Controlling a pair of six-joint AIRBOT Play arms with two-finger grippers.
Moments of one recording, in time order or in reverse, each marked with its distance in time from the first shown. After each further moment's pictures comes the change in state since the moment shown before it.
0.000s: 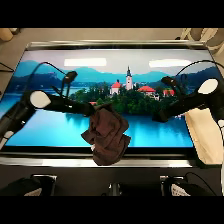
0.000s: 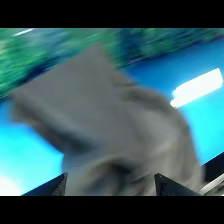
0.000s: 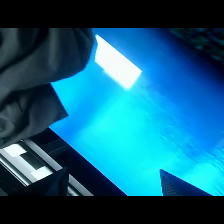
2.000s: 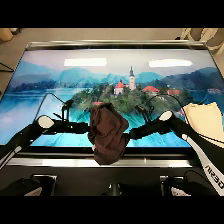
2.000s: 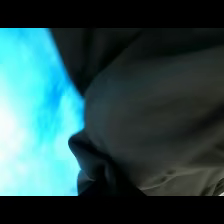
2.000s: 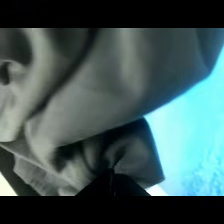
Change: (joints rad) left arm 0.044 0.063 -0.452 -0.370 0.305 0.188; right arm 0.249 -0.078 -0.421 0.403 -0.379 0.012
